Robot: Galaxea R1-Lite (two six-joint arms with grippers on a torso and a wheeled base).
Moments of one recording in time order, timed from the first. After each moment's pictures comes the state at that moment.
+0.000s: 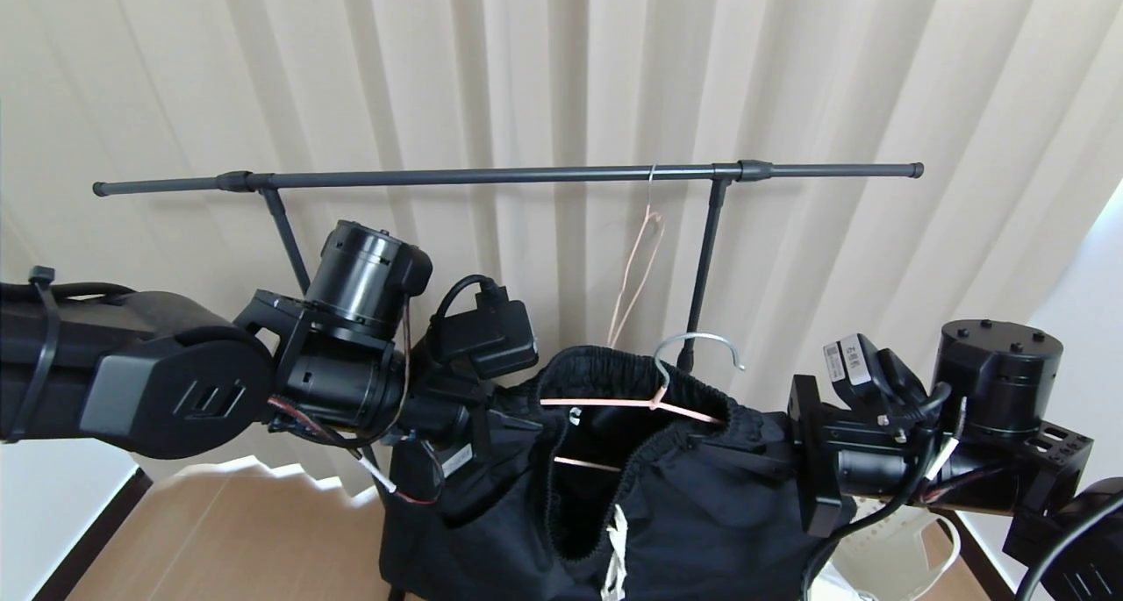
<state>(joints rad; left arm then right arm) -0.53 1.76 -1.06 0.03 -0.43 0.73 0.38 1.77 -0.44 -1.05 0.85 -0.28</state>
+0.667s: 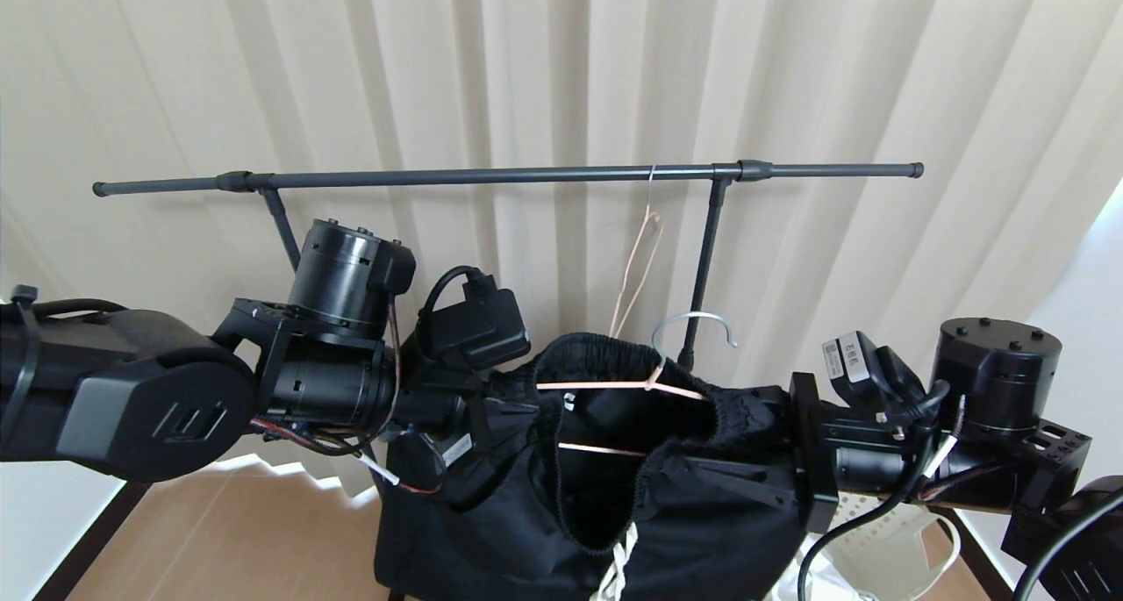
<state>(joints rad) -0.53 1.74 -0.99 -0.12 -0.39 0.70 0.37 1.77 -0.45 -1.05 0.85 -0.28</state>
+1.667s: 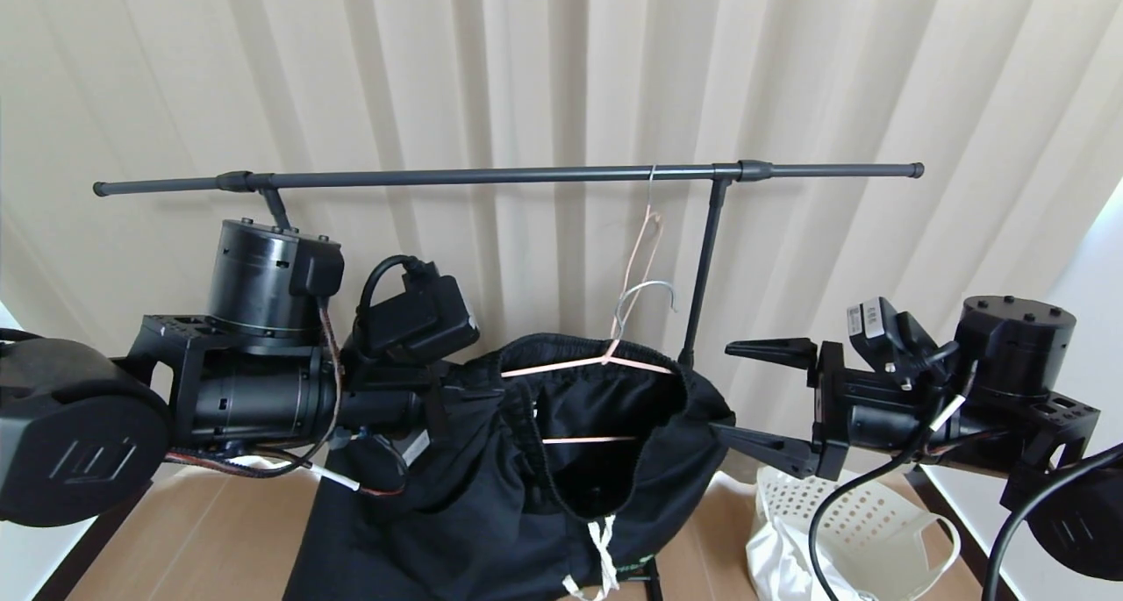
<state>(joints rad) -0.48 1.64 -0.87 -0.23 -0.39 0.66 0.23 1.80 -0.51 -1.05 0.85 -0.28</state>
